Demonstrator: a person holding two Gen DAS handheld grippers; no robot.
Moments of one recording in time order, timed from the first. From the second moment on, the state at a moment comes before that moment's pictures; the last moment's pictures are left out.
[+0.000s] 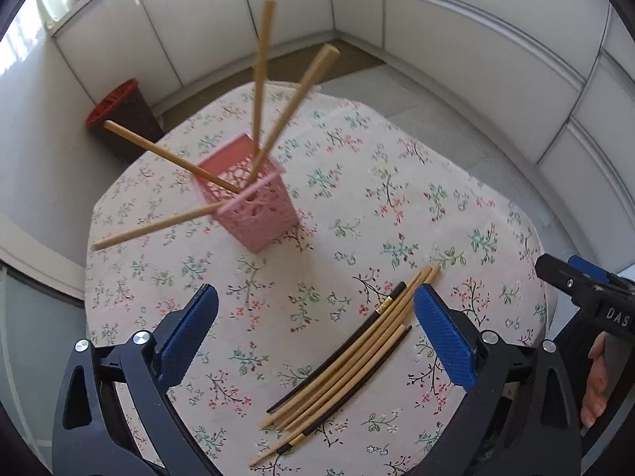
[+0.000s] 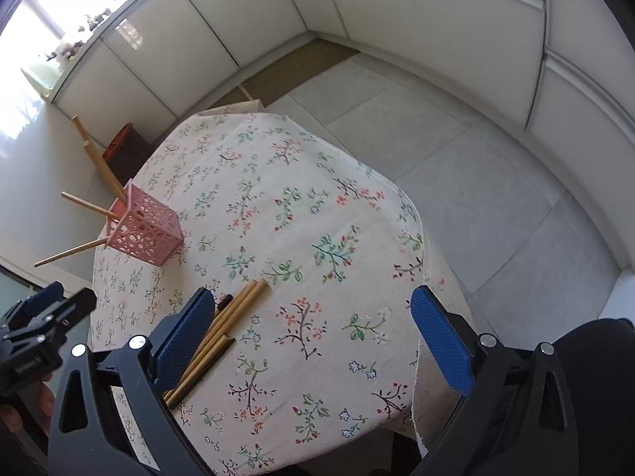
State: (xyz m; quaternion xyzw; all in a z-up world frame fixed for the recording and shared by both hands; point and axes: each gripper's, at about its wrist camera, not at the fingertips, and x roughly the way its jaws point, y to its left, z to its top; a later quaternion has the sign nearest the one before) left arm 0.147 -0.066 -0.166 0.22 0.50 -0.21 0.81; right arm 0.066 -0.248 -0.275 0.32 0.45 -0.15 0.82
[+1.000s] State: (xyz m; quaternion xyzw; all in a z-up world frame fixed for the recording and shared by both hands) left arm 0.192 -0.126 -0.284 0.28 0.64 -0.26 0.66; right arm 0.073 -0.252 -0.314 0.36 0.51 -0.13 0.77
